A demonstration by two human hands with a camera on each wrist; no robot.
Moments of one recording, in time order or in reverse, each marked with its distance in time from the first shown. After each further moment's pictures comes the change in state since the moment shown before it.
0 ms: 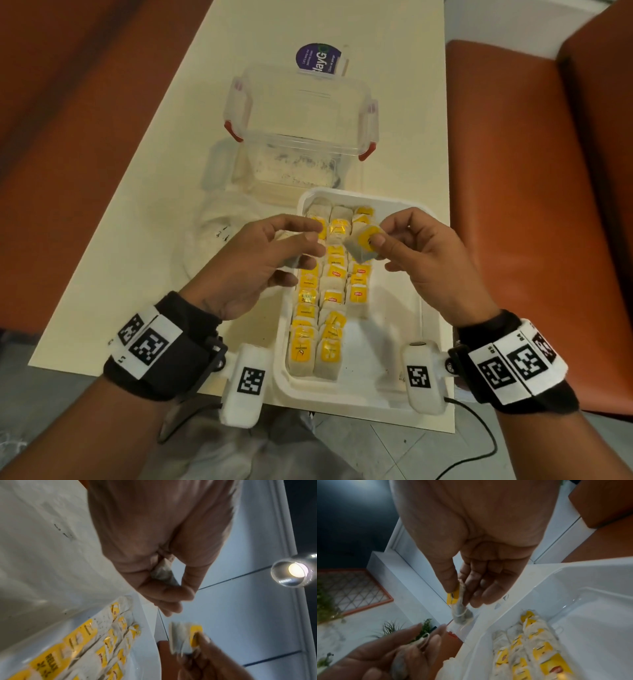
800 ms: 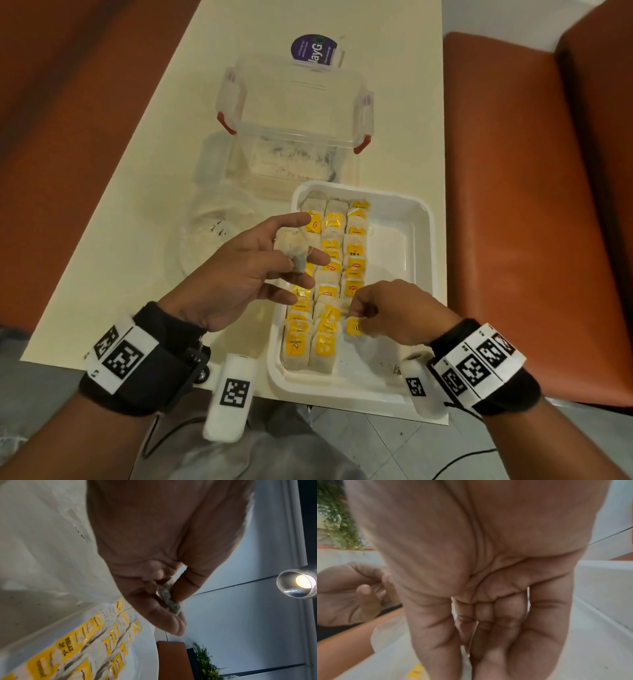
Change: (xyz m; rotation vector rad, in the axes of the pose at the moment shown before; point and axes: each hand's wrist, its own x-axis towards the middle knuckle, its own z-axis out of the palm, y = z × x) left_hand -0.013 -0.009 -0.005 0.035 -0.172 0.006; right_hand -0.013 0.043 0.016 -0.876 -0.587 0.276
